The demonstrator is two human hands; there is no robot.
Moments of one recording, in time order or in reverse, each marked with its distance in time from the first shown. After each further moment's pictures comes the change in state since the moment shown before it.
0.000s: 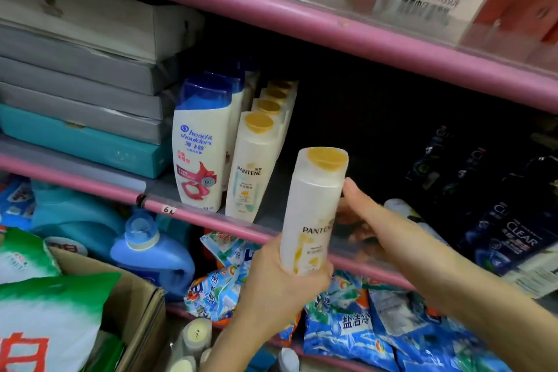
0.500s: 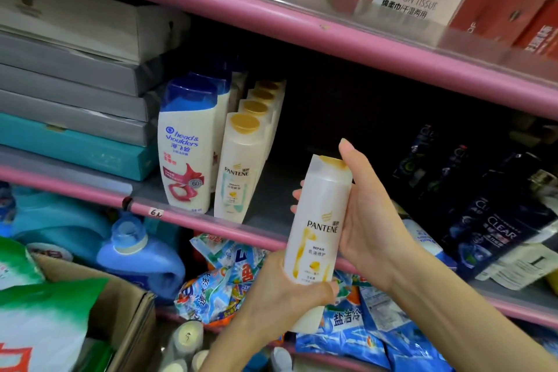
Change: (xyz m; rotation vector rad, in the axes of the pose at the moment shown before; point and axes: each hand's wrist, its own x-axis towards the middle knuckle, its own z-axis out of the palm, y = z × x) left_hand -0.006 0.014 0.006 -0.130 -0.279 -0.091; right_hand -0.001 -0.011 0.014 0.538 0.025 -0.144
